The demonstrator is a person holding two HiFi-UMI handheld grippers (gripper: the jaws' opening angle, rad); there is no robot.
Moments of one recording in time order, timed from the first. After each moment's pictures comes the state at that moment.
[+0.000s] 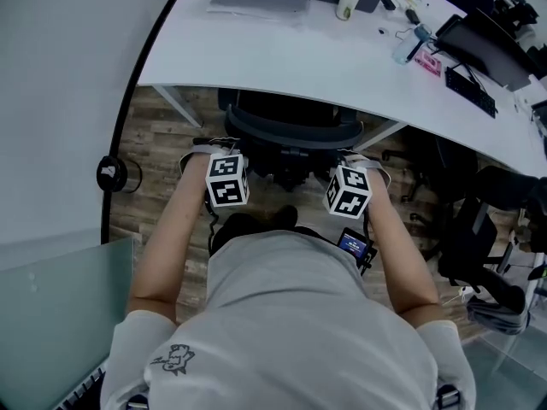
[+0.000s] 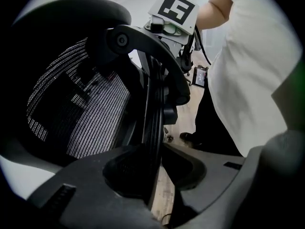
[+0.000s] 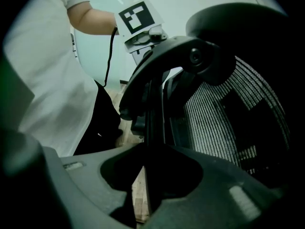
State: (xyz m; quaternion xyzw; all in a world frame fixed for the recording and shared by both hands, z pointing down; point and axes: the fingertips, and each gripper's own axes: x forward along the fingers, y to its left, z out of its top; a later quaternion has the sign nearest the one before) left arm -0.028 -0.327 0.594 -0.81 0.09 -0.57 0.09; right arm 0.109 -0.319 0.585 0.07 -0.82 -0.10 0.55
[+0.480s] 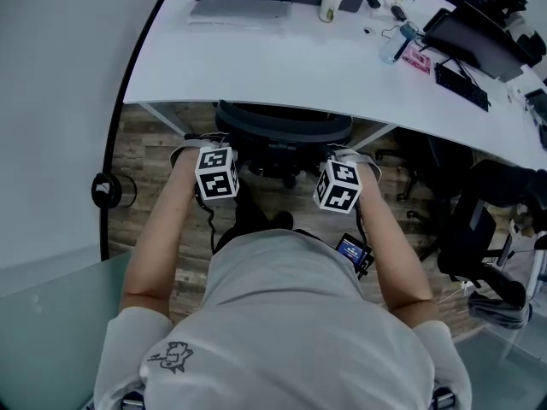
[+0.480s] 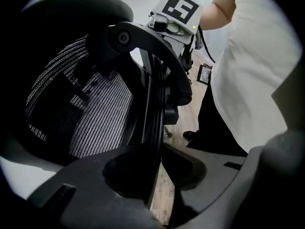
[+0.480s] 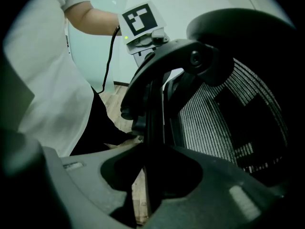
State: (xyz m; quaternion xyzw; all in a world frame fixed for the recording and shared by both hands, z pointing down) left arm -0.016 -0.391 0.595 -0.81 0.07 -0.58 0.09; right arm 0.120 -0.376 0.586 0.09 -0.83 -0.09 0.54
